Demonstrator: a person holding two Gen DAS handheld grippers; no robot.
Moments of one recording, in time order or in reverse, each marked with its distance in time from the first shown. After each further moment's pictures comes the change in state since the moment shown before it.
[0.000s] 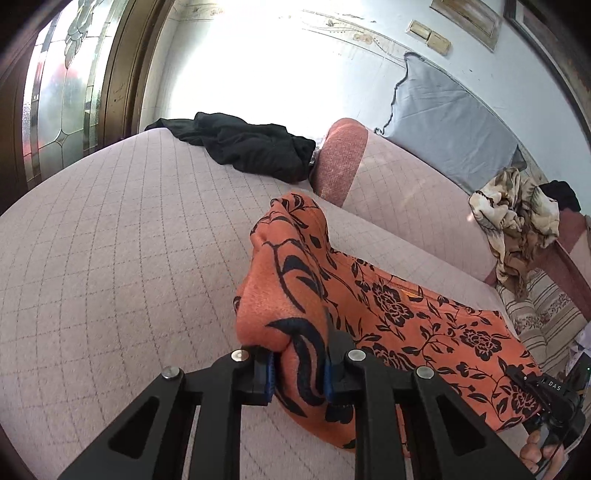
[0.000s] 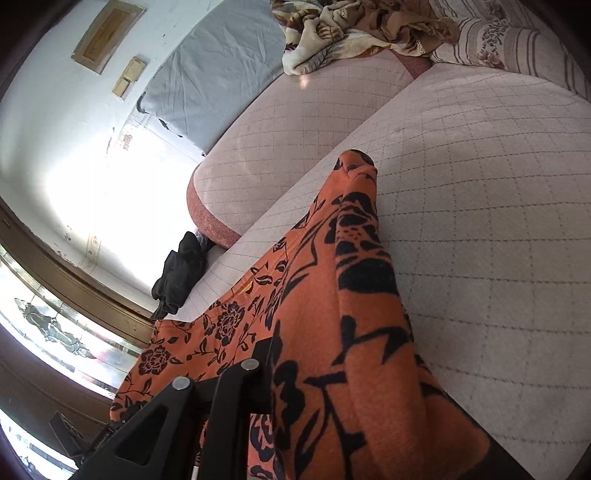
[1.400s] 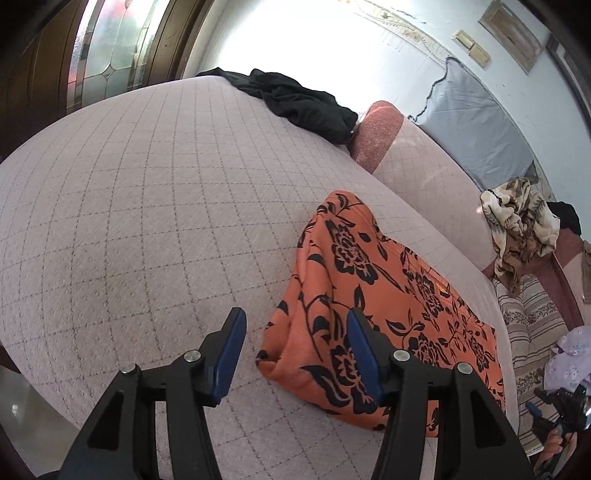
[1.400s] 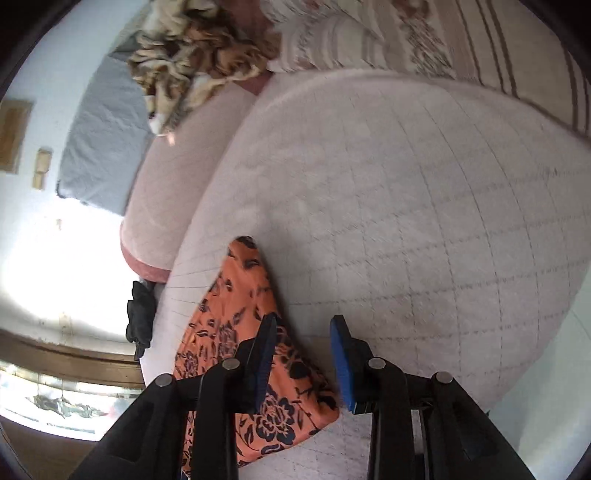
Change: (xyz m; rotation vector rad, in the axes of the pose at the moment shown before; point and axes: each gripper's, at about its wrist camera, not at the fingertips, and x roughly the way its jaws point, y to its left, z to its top) left arm -0.058 0.061 -0.049 -0.139 0.111 -0.008; right arm -0.160 -0.126 0.036 0.297 0.061 -0.184
